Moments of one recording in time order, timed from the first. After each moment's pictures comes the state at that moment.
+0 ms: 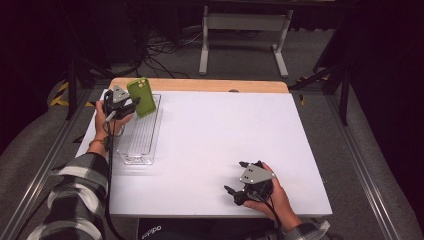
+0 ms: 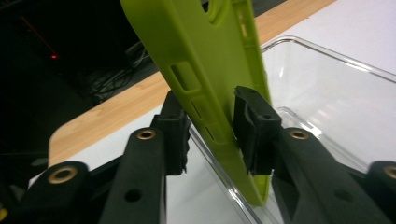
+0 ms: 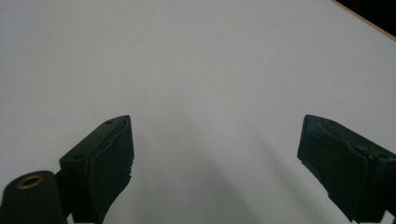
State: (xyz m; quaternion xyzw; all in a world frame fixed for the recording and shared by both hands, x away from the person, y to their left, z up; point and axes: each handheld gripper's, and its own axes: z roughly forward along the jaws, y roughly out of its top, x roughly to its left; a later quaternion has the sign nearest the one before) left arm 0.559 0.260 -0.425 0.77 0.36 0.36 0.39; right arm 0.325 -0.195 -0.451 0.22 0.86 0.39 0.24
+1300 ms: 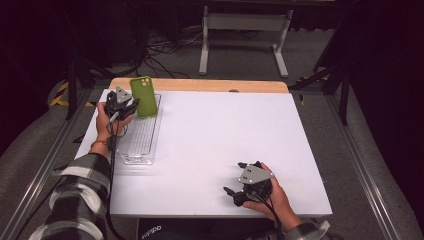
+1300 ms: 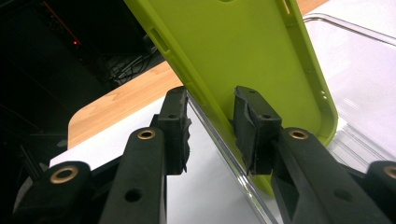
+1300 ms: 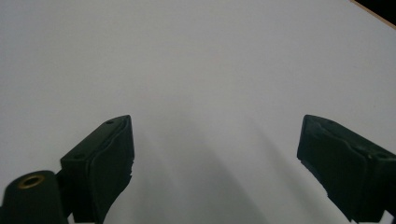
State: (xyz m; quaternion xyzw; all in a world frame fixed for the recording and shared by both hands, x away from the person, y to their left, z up) left arm 0.560 0.254 -0.431 0.77 0.38 0.37 0.35; right arm 0.324 -0.192 -0.451 0.22 0.87 0.39 0.23
